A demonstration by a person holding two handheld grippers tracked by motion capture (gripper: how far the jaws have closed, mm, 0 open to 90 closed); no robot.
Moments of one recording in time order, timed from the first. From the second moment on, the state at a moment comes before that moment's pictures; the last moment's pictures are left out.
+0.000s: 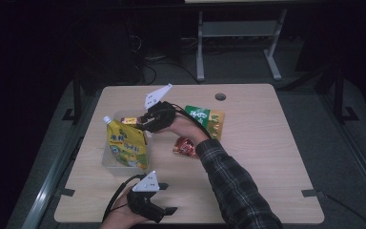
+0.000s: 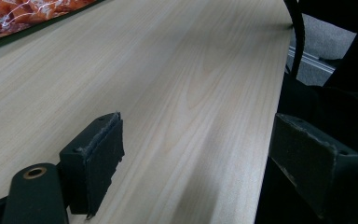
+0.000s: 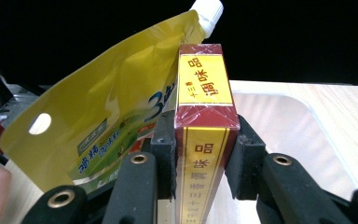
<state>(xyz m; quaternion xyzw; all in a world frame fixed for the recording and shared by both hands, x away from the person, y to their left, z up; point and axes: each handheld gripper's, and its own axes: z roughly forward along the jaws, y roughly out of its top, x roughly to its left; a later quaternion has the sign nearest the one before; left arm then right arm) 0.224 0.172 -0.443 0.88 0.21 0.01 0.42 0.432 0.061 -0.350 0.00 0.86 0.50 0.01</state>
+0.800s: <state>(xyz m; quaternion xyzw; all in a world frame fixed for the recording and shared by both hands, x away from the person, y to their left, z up) 0.223 0.169 -0.445 0.89 0.20 0.00 0.41 0.435 0.086 -0.392 0.01 0.88 0.47 0.00</state>
